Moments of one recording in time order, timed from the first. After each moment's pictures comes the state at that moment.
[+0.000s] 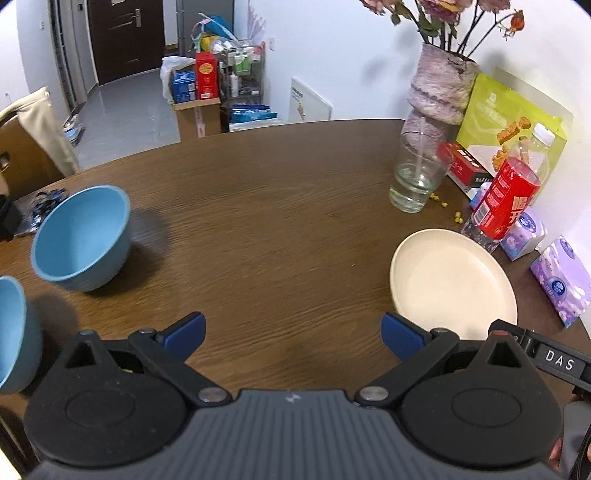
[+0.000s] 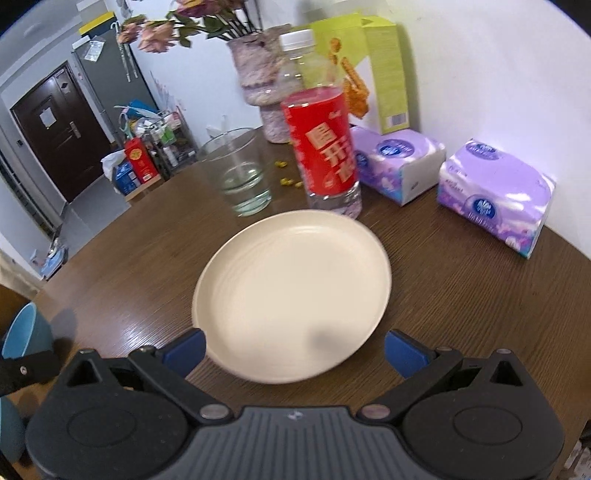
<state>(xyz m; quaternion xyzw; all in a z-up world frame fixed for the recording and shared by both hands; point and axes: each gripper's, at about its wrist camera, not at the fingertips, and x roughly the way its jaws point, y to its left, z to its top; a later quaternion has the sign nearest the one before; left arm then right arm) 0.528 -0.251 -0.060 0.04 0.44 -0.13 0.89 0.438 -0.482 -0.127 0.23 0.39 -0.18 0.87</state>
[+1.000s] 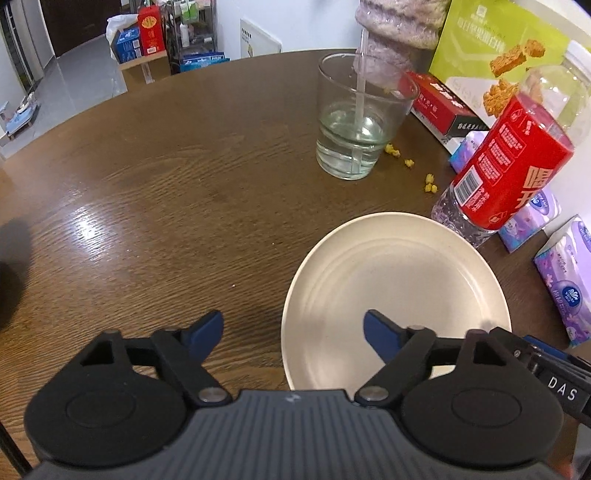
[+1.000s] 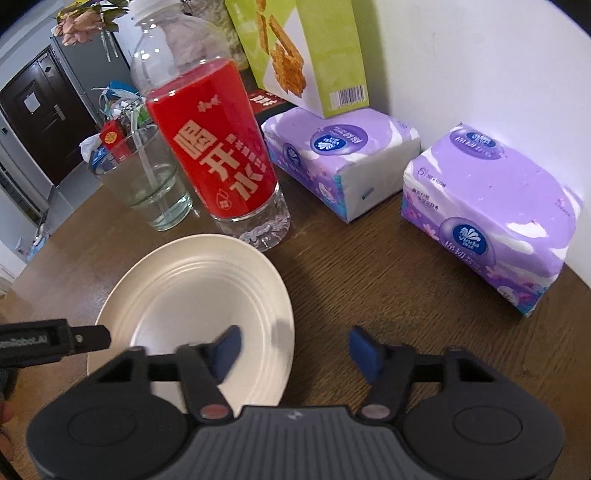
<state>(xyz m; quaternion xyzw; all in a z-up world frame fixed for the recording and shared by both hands) 0.613 -0.386 -0.134 0.07 0.52 -0.16 0.84 0.486 -0.585 -0.178 0.25 0.43 -0.17 0.85</state>
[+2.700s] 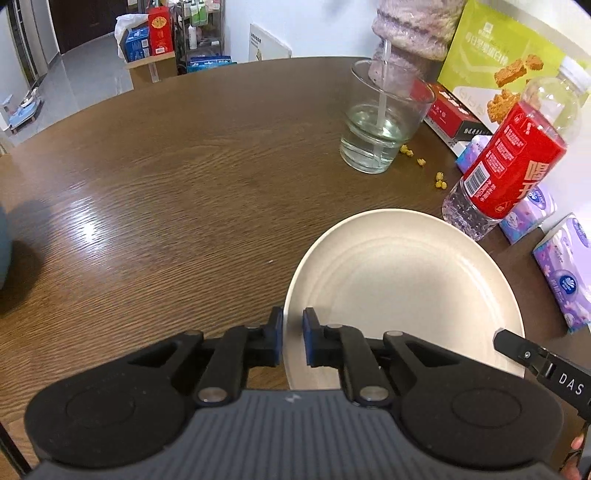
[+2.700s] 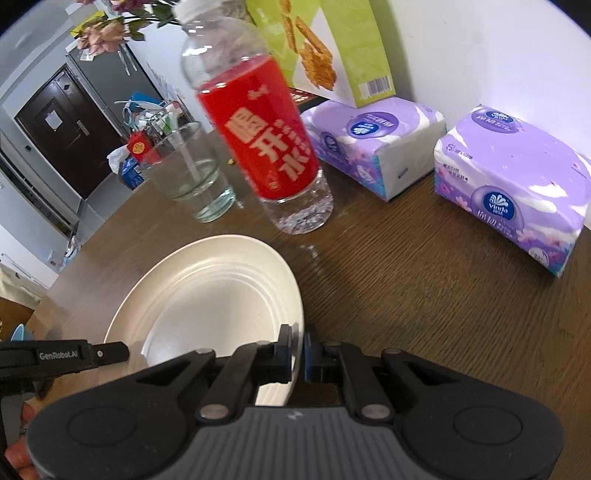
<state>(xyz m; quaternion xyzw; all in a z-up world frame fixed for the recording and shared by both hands) 0.592 -0.340 -0.128 0.05 0.51 -0.16 0.84 0.462 -0.547 -0.170 0.28 0.40 -0.13 0.86</state>
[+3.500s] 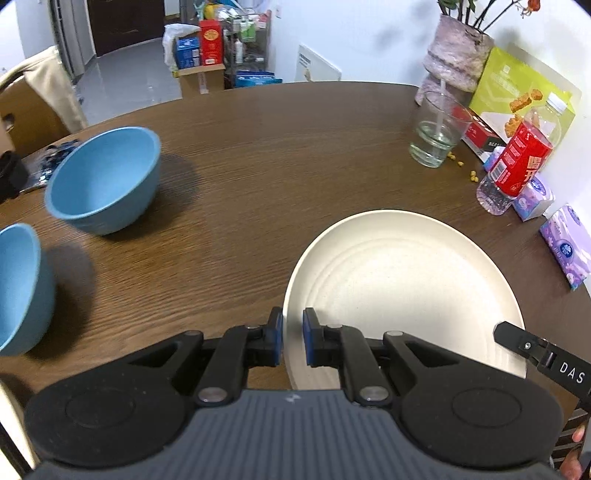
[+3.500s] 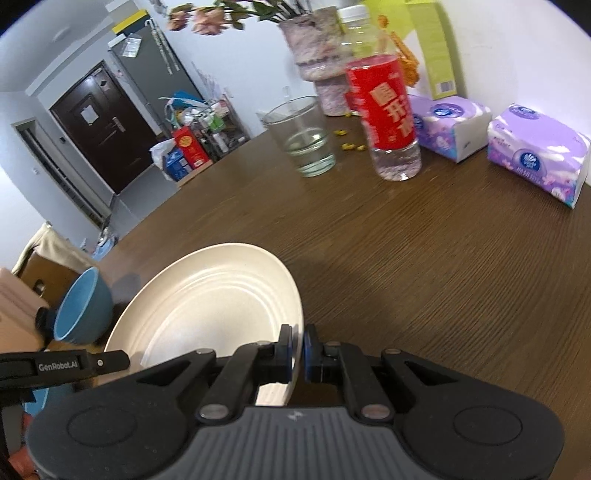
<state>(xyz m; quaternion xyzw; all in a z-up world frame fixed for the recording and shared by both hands) 0.502 -0.189 -0.084 0.04 0.48 -0.12 0.87 0.399 -0.409 -0.134 0.28 0.37 -0.08 0.88</state>
